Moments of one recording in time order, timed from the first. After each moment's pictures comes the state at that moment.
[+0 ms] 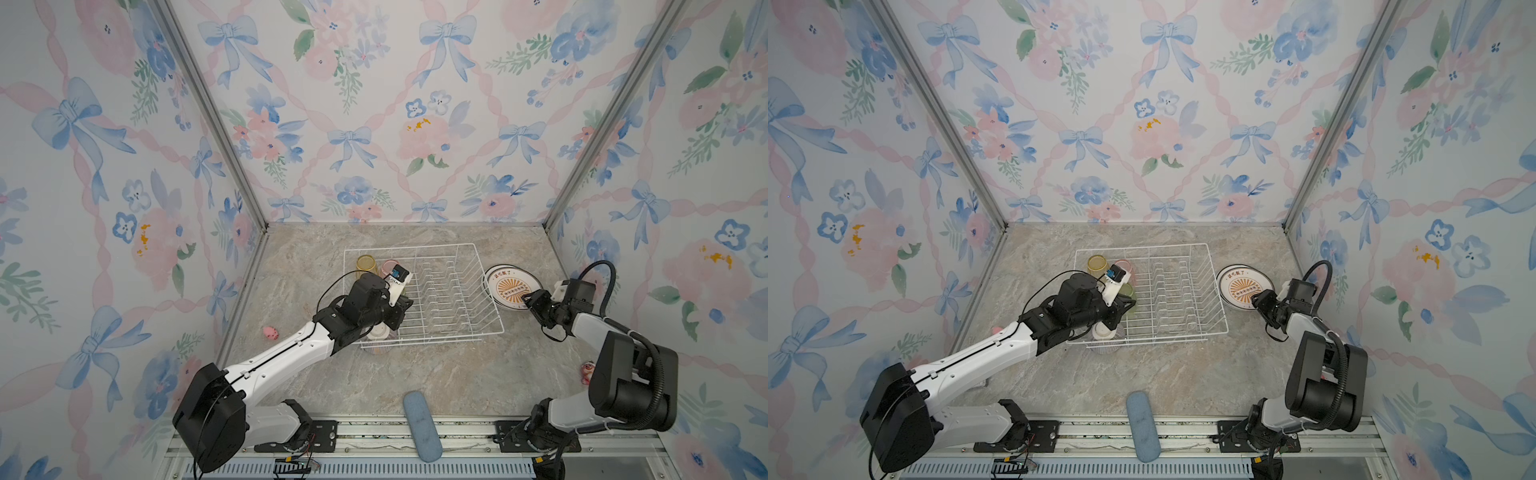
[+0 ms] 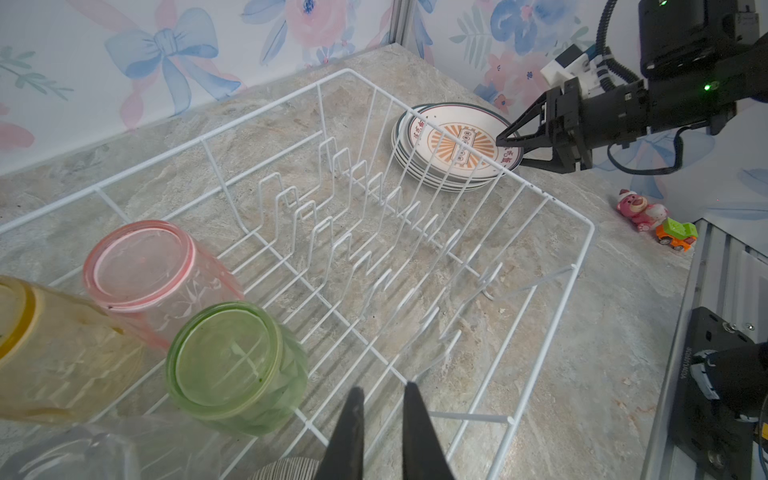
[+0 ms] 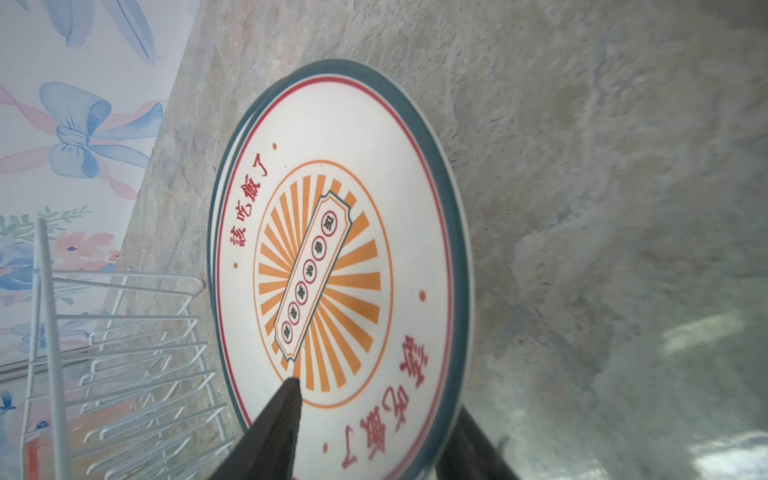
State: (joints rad) left arm -0.73 1.26 0.86 -0.13 0.13 -0.07; right arm -0.35 1.48 0.69 -0.10 -0.40 0.56
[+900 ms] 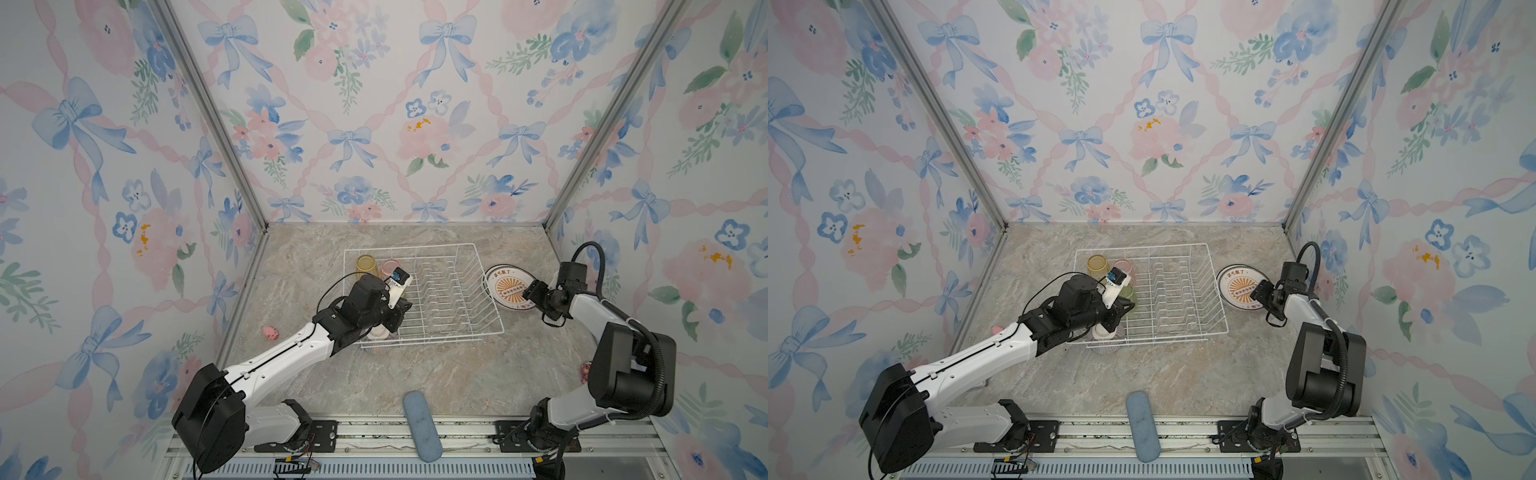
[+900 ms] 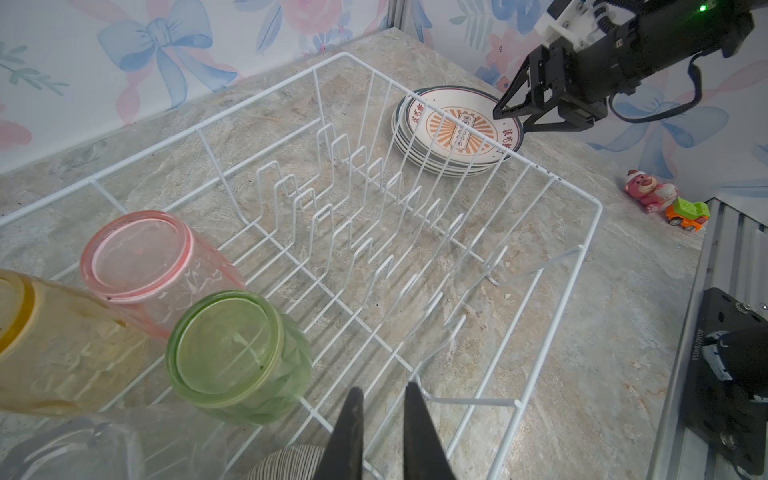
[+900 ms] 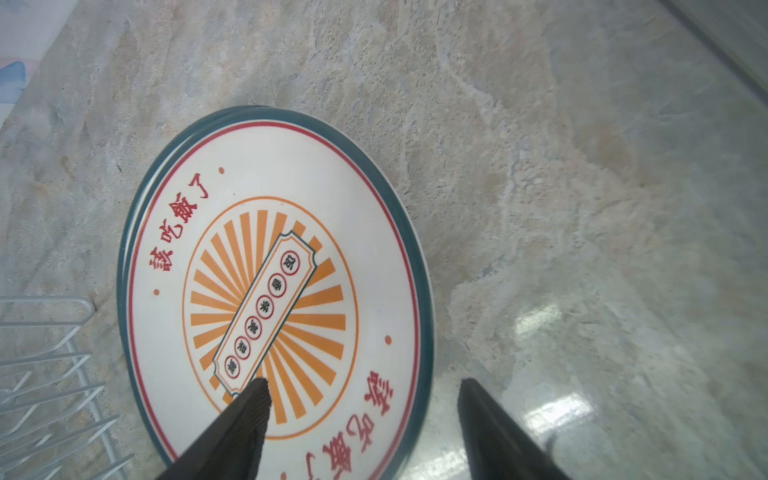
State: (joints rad) left arm -0.73 1.25 0.85 -0.15 0.13 -0.04; right arm -0.27 1.56 0.91 -0.35 -0.12 0.42
